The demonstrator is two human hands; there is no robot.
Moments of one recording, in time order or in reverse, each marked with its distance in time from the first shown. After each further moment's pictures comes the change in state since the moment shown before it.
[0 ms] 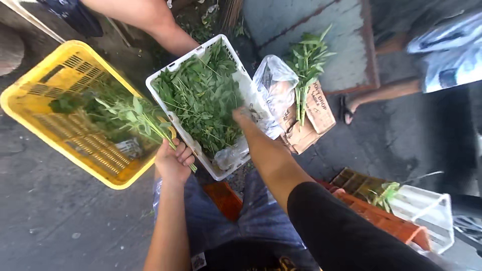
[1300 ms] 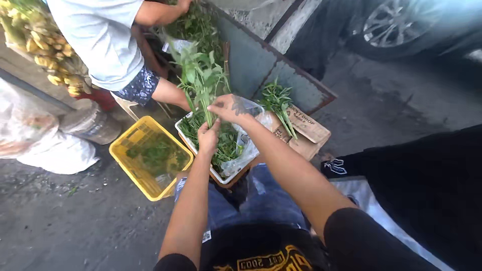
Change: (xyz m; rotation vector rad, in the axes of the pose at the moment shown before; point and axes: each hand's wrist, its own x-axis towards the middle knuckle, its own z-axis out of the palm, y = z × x) left_hand -0.090 -0.051 0.149 0.844 -0.284 0.469; right_hand -0.301 -0.028 -0.174 0.190 0.219 -1.178
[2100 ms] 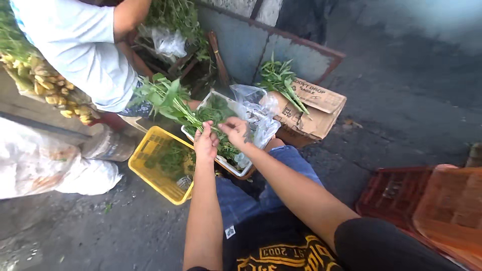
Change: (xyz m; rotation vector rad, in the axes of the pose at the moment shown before) left_hand -0.017 0.016 -0.025 -0.274 0.011 -0.073; right_hand -0.090 0.026 0.085 0.434 0.456 0.142
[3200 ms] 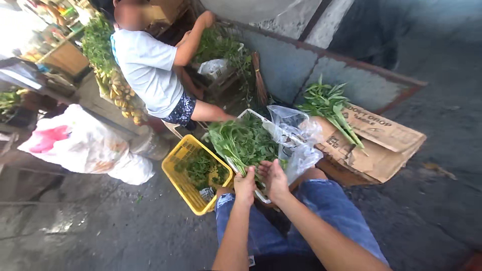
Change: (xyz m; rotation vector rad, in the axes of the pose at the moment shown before) left_hand -0.050 -0.078 -0.027 0.207 0.122 -0.077; right_hand -0.064 0.047 0.009 0.793 0.005 0.618
